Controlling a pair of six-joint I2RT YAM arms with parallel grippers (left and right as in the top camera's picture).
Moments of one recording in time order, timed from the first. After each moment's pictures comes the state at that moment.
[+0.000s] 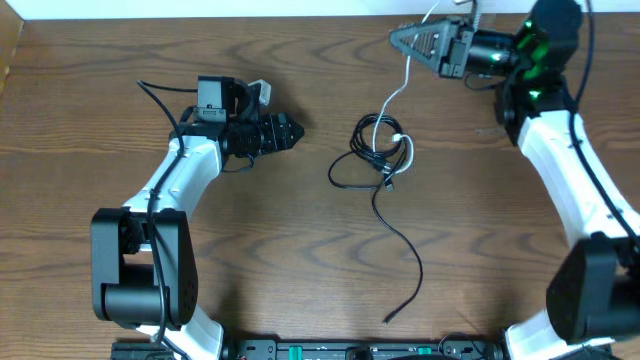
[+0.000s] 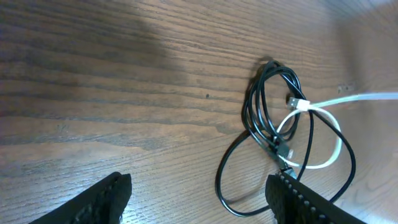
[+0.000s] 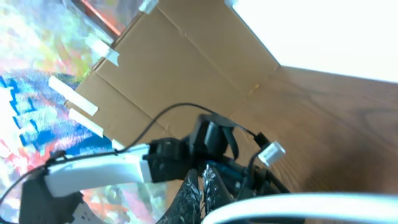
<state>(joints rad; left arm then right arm) -0.07 1.79 1.13 -0.37 0.59 -0.27 0.10 1.72 1.39 0.47 -1.26 0.90</state>
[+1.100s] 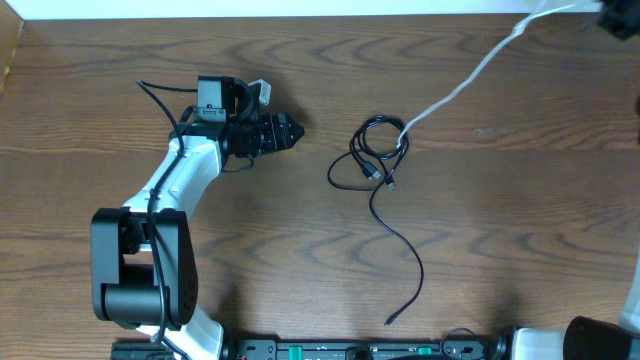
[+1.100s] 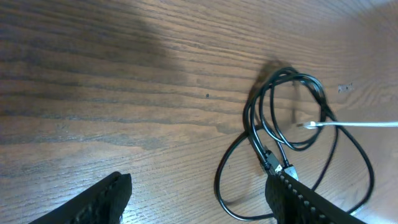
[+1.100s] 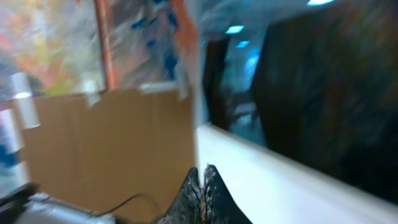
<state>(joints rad) -0.07 1.79 1.13 -0.37 0.59 -0.27 -0.22 1.54 1.79 0.72 -1.17 0.94</state>
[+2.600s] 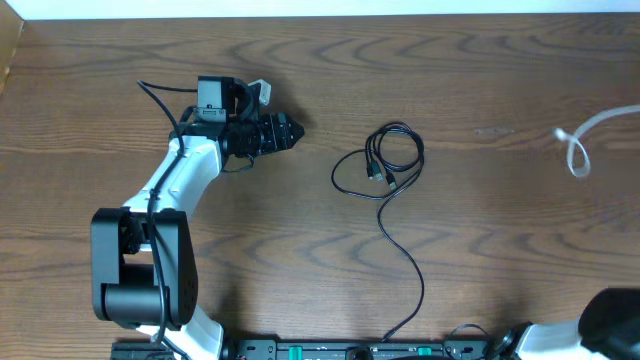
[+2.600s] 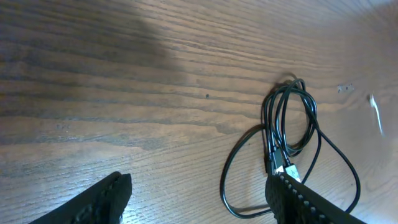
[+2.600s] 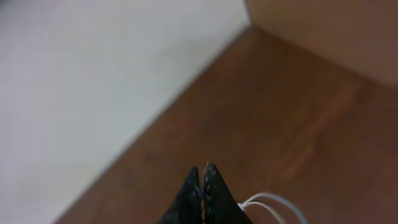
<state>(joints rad) -0.07 1.79 1.13 -0.36 0.59 -0.27 -0.60 1.66 1.81 -0.76 -0.15 0.40</state>
